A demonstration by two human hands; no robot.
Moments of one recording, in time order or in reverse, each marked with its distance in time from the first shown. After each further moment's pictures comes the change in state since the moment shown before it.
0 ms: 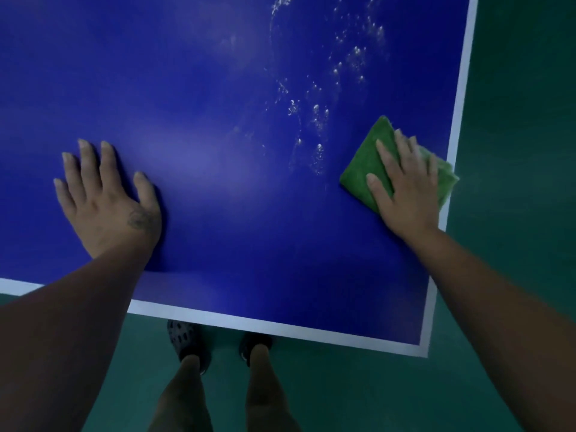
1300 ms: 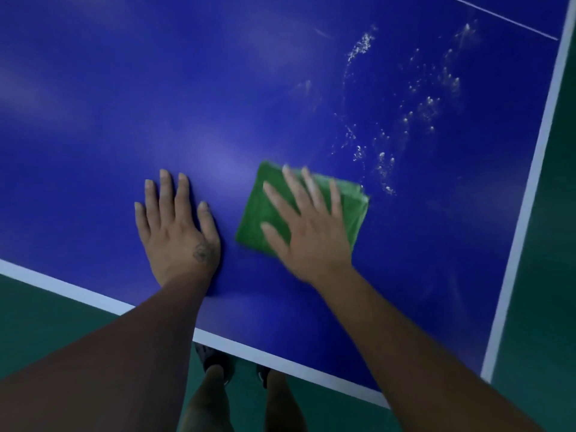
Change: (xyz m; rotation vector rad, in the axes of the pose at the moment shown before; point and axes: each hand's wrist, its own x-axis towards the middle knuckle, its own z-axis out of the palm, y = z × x) left_hand 0.002 0.010 -0.013 -0.009 -0.005 -0.029; right_hand 0.030 -0.245 0.034 0.057 0.012 -0.408
